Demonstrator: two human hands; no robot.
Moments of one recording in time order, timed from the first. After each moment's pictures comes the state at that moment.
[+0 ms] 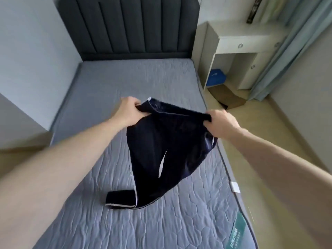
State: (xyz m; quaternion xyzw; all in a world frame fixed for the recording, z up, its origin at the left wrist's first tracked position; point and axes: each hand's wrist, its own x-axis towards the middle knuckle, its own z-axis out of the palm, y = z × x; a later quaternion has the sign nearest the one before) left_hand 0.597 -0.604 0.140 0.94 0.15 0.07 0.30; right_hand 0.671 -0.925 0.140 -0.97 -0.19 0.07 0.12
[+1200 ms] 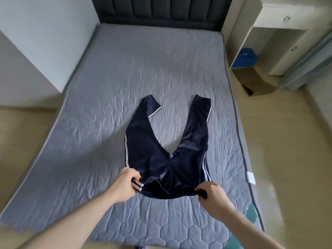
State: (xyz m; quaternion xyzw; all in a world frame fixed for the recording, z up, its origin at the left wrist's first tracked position) left_hand 0.341 -0.607 -0.121 0.93 0.14 -0.11 0.33; right_hand 0.462 -0.946 -0.091 -0.91 -0.23 0.28 0.20
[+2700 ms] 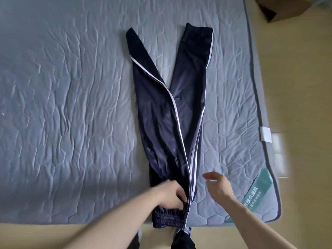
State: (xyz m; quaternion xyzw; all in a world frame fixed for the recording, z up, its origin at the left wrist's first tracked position) left_hand 0.383 -0.841 -0.354 0.75 0.07 -0.55 0.37; right_hand 0.452 -1.041 -0.344 -0.84 0.17 0.42 0.30
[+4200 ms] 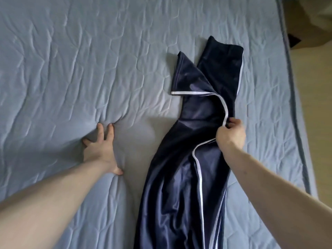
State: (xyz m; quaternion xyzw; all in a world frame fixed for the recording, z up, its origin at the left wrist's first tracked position) left_hand 0.589 -0.564 -0.487 0.88 0.31 -0.36 0.05; right_hand 0.781 -0.854 -0.467 -0.90 0.23 0.12 0.34
